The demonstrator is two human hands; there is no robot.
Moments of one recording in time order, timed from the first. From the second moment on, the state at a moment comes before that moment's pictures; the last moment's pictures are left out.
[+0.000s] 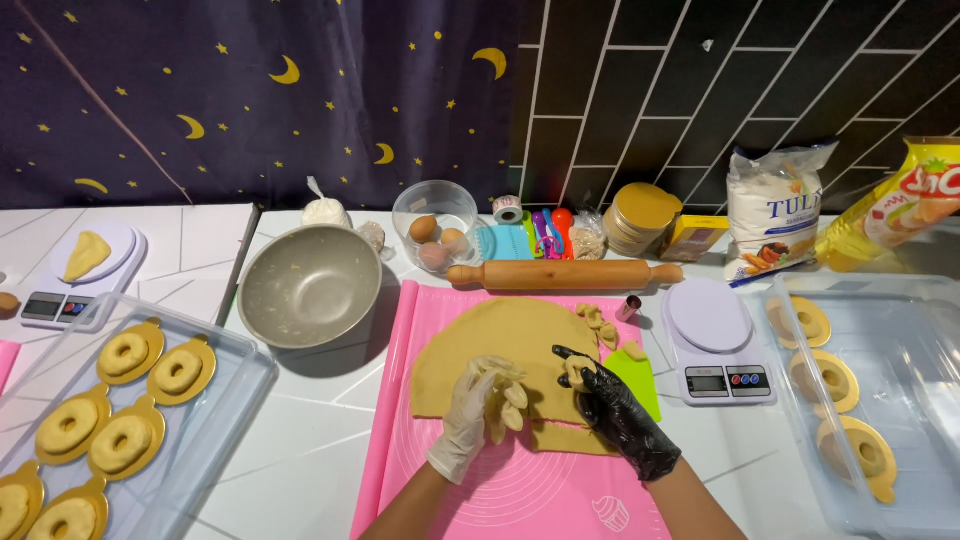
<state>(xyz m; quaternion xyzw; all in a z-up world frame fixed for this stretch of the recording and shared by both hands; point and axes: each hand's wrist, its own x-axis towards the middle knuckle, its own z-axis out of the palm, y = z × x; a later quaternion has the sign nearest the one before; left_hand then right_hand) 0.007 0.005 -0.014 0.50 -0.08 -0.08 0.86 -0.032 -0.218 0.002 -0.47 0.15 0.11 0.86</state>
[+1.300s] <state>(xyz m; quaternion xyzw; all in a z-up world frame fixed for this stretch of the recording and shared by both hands) 0.031 0.002 -0.081 0.40 -0.02 -0.19 0.89 -0.030 -0.241 -0.024 -0.27 0.09 0.17 0.95</state>
